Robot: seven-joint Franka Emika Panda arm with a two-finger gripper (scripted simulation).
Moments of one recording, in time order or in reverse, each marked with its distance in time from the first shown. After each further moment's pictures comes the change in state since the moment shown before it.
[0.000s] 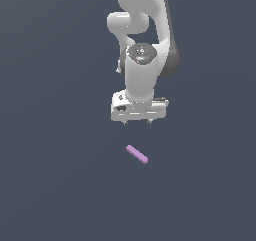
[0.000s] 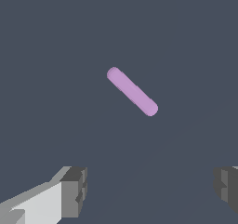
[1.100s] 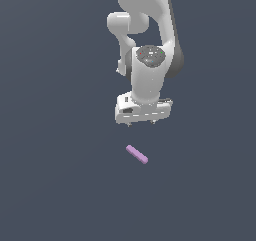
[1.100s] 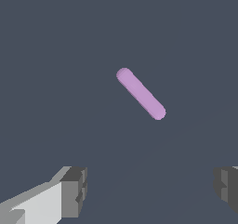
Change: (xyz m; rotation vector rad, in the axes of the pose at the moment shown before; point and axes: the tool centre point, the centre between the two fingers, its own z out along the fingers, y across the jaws) arm 0.005 -0.014 0.003 -0.019 -0.010 -0.073
